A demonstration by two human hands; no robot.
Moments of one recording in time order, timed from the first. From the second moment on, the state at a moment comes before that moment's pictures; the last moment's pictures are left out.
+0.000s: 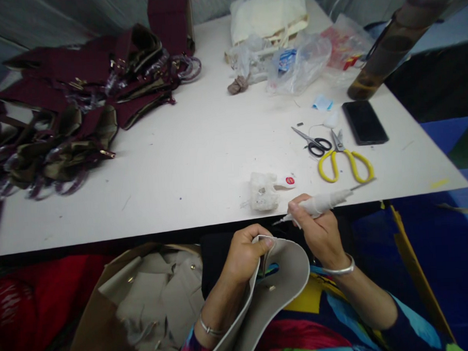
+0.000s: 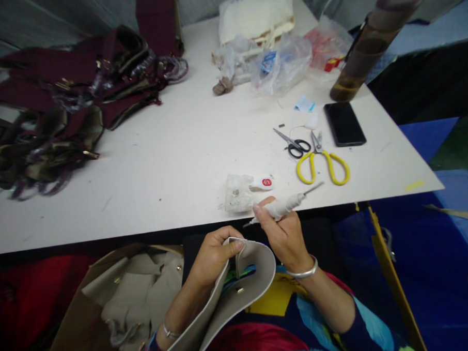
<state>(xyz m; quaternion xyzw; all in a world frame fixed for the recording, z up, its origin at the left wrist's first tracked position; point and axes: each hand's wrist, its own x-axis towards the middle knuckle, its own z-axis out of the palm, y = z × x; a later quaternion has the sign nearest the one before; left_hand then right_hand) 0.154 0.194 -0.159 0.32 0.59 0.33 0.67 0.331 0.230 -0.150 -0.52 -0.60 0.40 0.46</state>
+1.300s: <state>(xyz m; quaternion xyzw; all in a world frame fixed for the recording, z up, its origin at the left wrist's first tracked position) 0.133 0.195 -0.159 0.20 0.55 0.35 0.74 0.333 0.232 -0.138 -0.47 -0.59 0.53 0.39</state>
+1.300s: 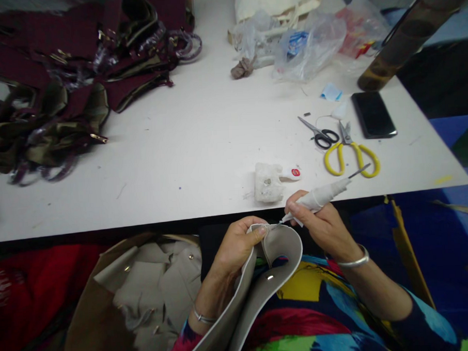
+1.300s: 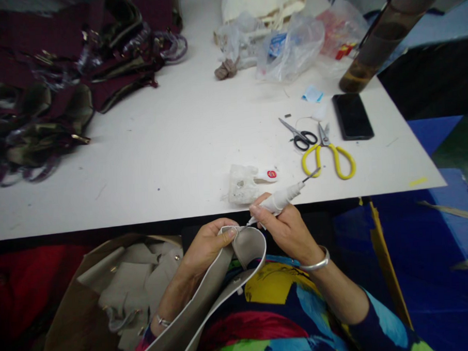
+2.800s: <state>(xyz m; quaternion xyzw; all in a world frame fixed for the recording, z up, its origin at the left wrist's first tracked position) 0.148 0.175 -0.147 0.37 0.56 0.36 0.65 0.342 0.185 -0.146 -0.46 -0.55 0.55 0.43</state>
